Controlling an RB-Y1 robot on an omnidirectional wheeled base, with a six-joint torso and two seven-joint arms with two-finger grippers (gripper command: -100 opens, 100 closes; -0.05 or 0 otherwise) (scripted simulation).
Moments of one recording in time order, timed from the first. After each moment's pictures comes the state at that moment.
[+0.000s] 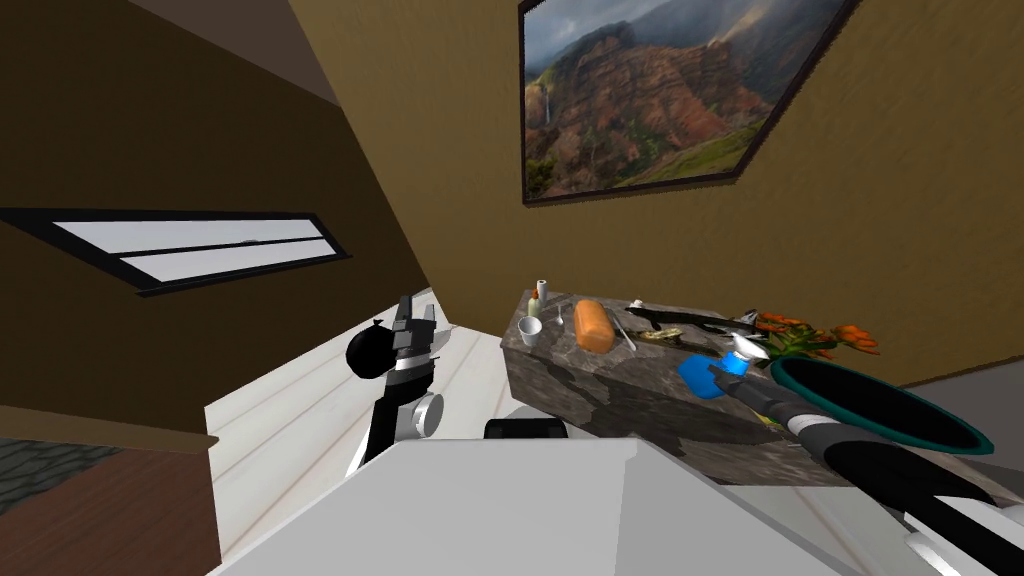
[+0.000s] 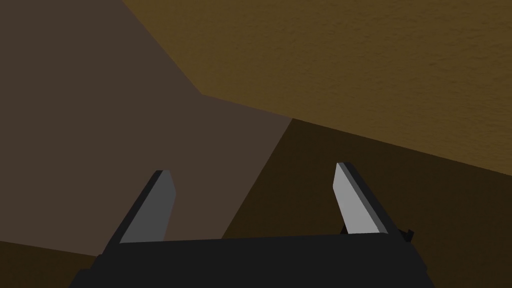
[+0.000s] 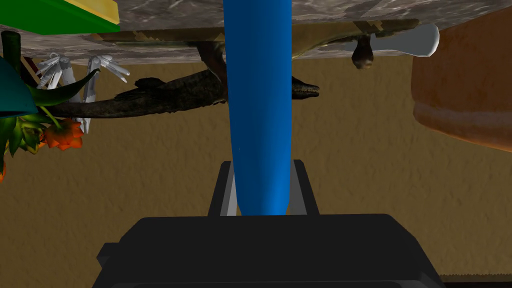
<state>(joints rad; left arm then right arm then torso) 0.46 0.03 -0.01 -2.24 0.10 -0.47 -0.13 0.81 -0.85 -0.37 -1.66 0.27 -0.13 0.26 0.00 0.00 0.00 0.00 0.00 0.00</state>
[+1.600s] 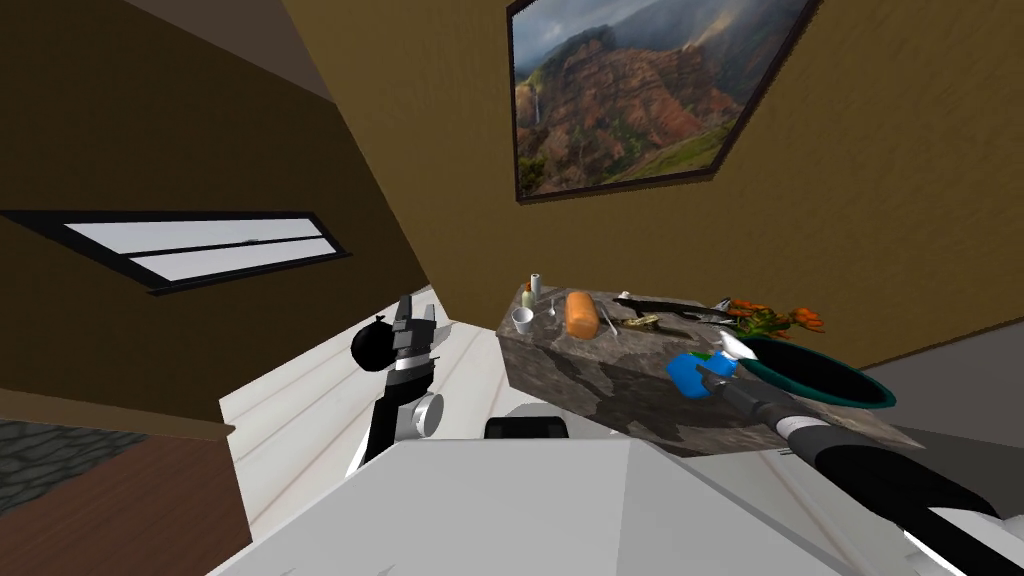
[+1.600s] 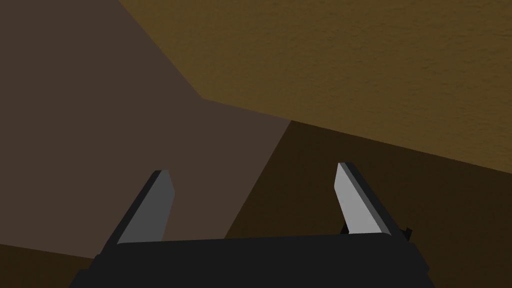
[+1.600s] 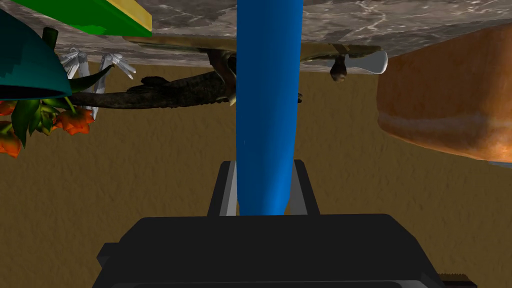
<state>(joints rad) 0.46 0.03 -0.01 -2.24 0.10 -0.47 -0.13 0.97 -0.83 -0.38 -1.96 0.33 0.03 0.28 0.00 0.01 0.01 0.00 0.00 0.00</state>
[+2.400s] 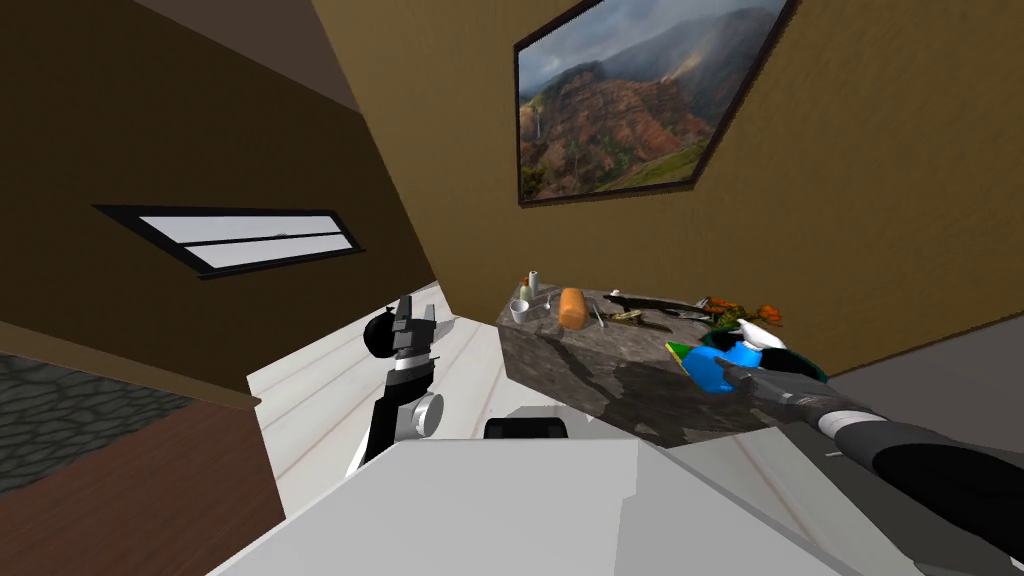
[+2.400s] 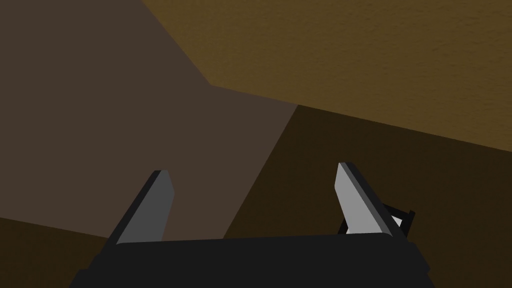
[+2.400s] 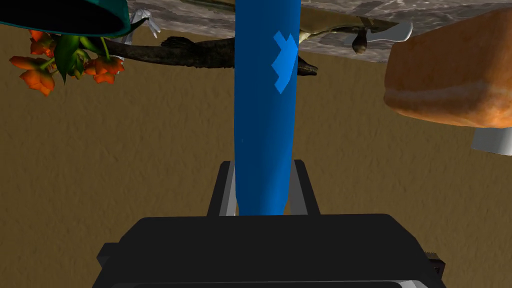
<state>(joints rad) 0.46 0.03 -0.01 -2.24 0.10 -0.47 -0.13 1.12 -0.93 -0.51 -2.07 0.31 0.07 0.22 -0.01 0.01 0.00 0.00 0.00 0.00</state>
